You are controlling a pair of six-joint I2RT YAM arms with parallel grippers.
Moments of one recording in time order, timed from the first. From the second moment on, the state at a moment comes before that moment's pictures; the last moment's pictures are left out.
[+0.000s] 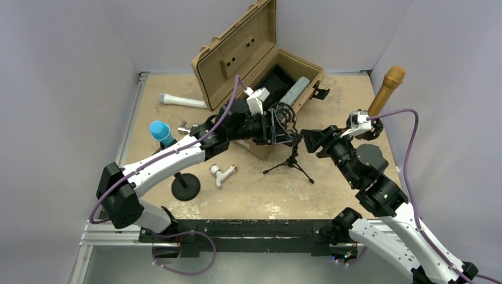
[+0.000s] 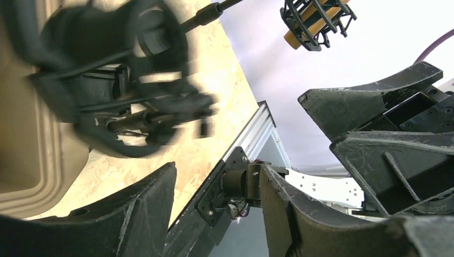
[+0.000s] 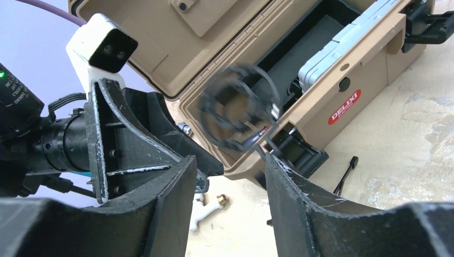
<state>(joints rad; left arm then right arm) -0.85 1.46 1.24 -0.11 0.33 -0.84 0.66 0.58 0.82 -0.29 0.26 0.57</state>
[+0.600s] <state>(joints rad) -0.84 1.23 1.24 -0.28 0.28 -0.59 0.66 0.65 0.82 -0.22 0.25 0.49</state>
